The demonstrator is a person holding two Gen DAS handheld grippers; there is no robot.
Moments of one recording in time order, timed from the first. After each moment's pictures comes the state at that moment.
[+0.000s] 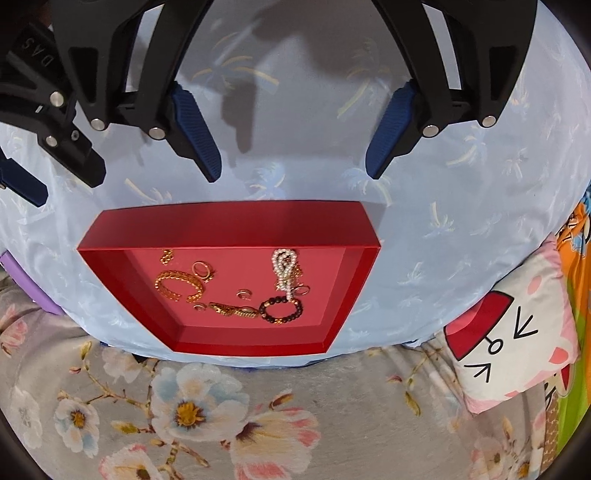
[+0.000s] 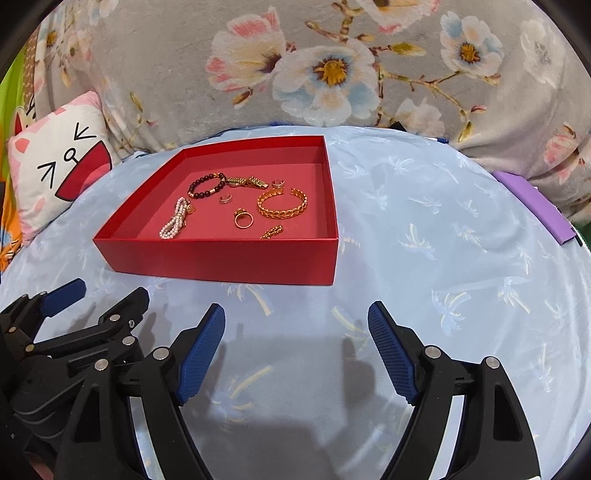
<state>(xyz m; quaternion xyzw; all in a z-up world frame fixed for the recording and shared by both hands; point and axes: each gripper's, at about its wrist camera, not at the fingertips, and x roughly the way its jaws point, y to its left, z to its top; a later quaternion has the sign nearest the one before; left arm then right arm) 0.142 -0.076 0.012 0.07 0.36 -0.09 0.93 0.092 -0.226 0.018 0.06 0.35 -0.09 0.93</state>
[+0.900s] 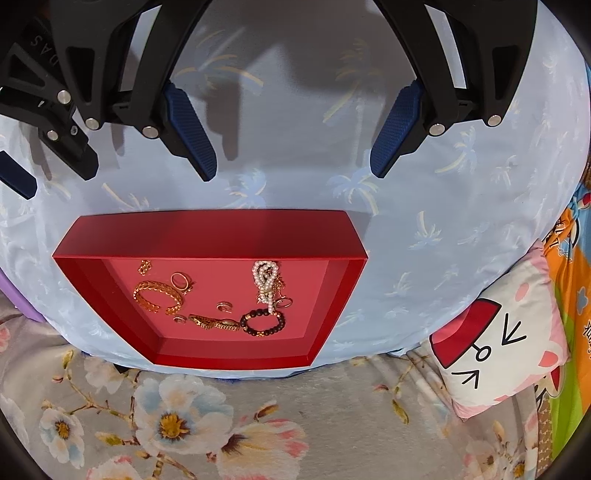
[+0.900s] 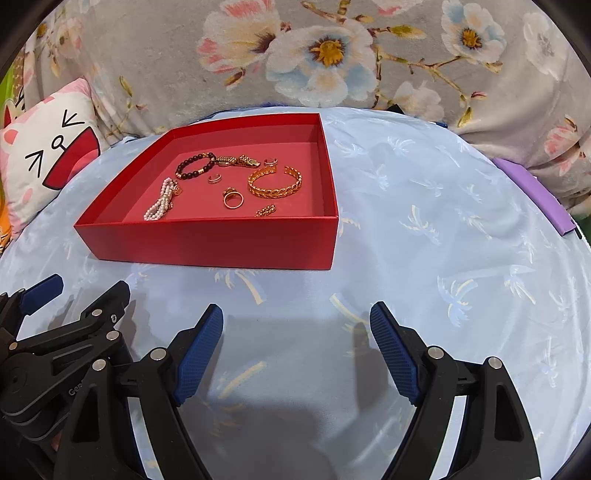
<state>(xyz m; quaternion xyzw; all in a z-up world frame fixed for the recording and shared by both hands) 0.147 -0.078 0.006 0.09 0.37 -0.06 0.92 0.102 -0.229 0.004 0.06 0.38 -0.10 0.92</state>
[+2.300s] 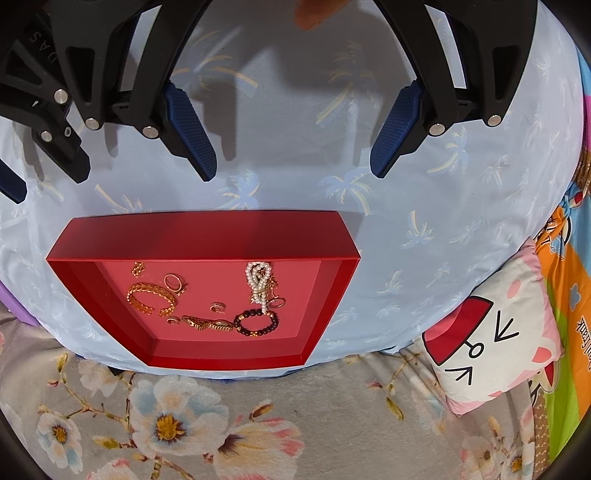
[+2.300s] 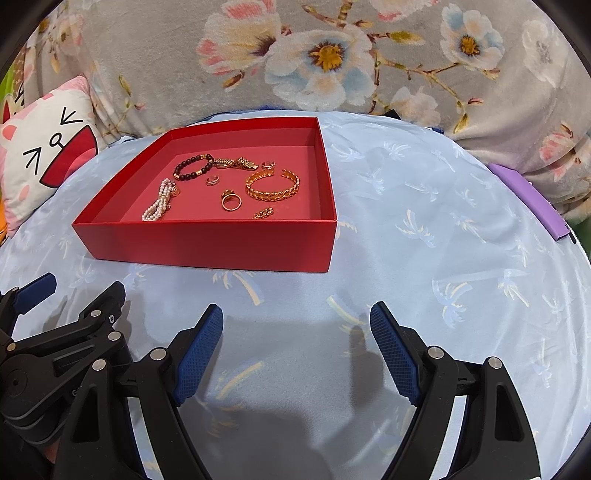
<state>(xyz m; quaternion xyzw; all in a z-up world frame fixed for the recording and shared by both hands) 0.146 -0.077 0.006 0.10 0.37 -0.04 0.92 0.100 -0.229 0.005 0.05 0.38 -0.11 0.92</state>
